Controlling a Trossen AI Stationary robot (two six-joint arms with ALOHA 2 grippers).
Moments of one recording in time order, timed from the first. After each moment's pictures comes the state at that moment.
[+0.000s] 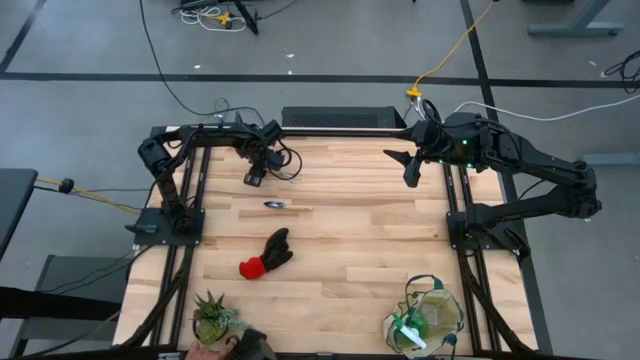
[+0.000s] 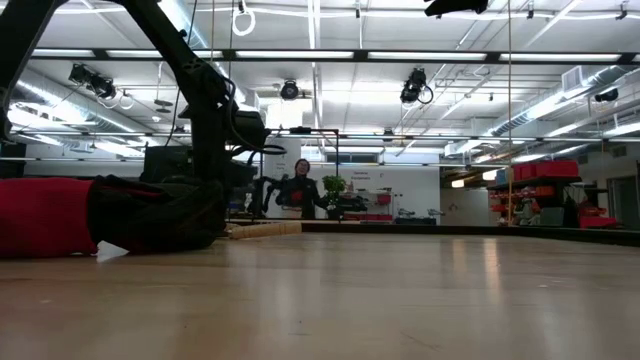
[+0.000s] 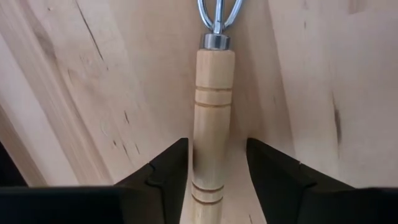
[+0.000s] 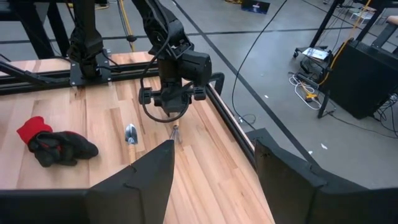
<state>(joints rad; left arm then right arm) 0.71 1.81 1.04 -0.62 -0.08 1.01 -0.21 1.03 1.29 -0.68 0.19 -0.05</state>
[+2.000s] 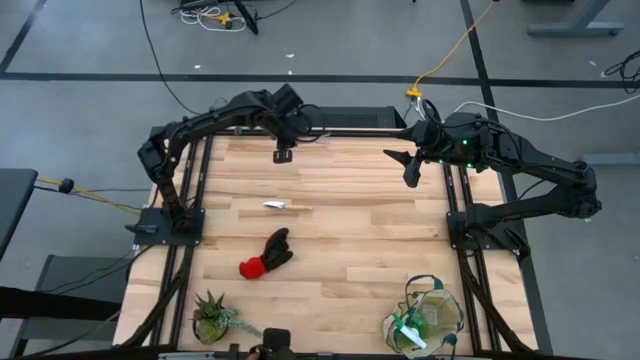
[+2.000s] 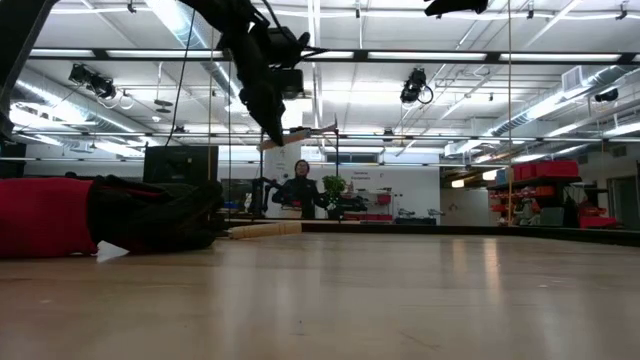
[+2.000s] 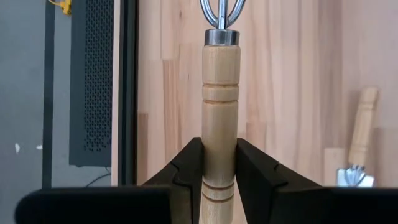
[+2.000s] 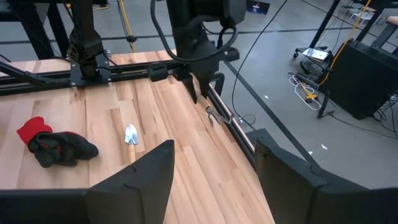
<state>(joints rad) 0.60 1.78 1.61 -0.93 0.07 0.62 -0.21 1.03 1.29 -0.68 0.19 -0.05</state>
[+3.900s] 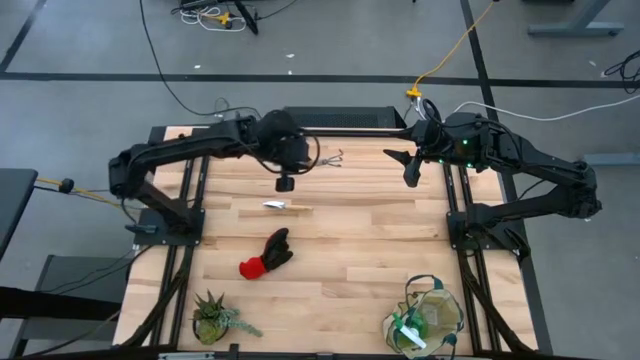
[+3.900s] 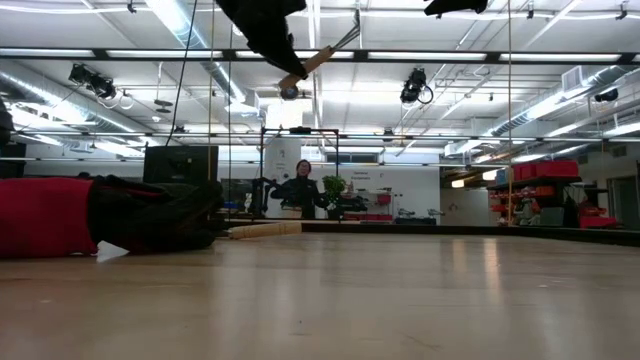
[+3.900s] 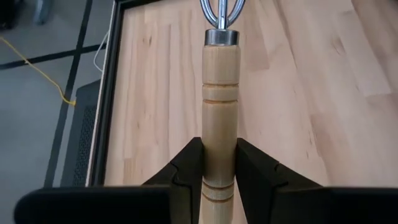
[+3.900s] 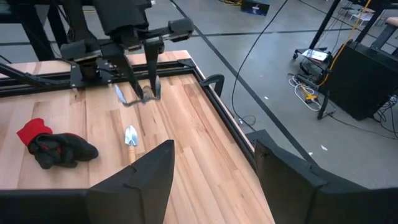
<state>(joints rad) 0.32 1.50 1.44 -0.68 0.08 0.42 -0.21 1.03 1.29 -0.67 0.19 -0.05</state>
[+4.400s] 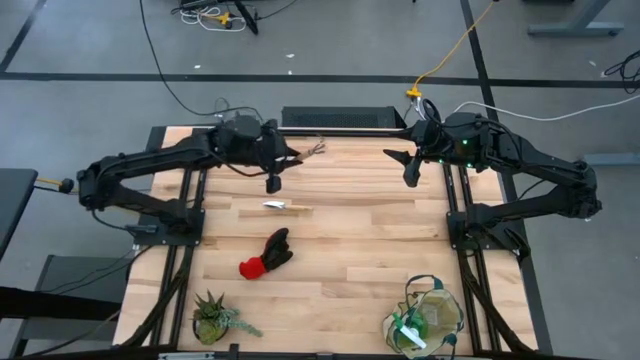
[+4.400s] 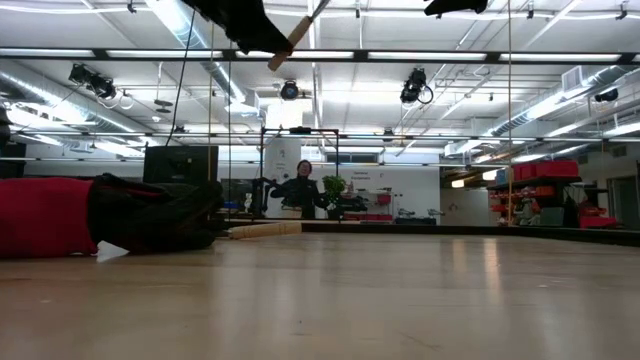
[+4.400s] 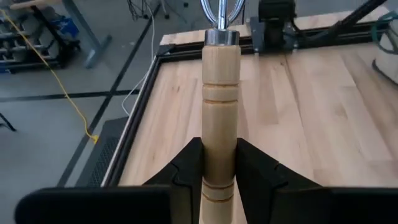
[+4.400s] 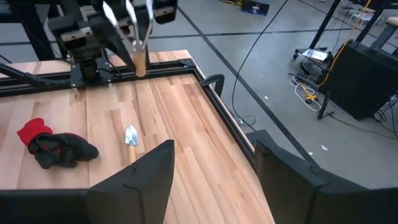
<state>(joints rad) 0.32 1.23 1.13 -0.34 0.07 0.27 -0.21 1.03 1.29 -0.67 0.19 -0.05</state>
